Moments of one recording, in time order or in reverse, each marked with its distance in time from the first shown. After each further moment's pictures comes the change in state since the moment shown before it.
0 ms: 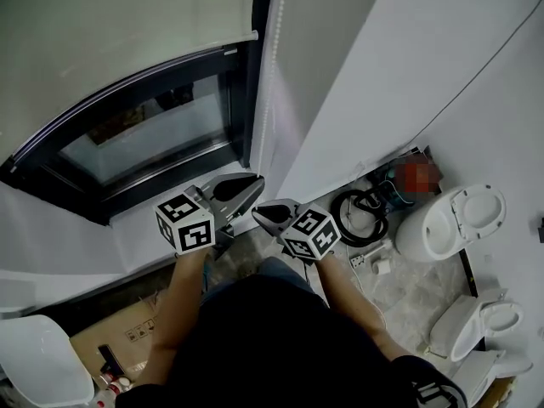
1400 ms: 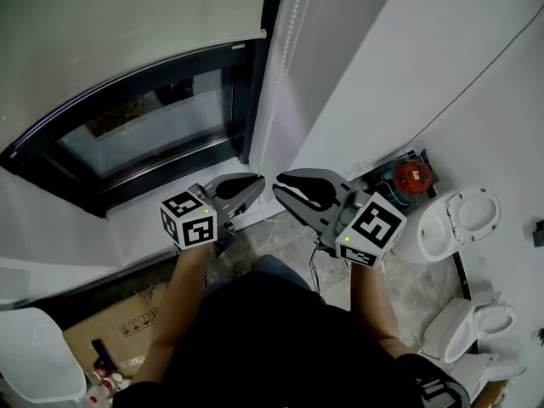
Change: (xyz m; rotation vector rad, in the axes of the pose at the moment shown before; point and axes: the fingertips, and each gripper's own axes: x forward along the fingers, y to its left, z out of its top) left arm -0.010 -0.002 -0.019 -0.042 -0.019 0.001; right arm -0.117 0.051 0.150 -0.245 -0.296 0.007
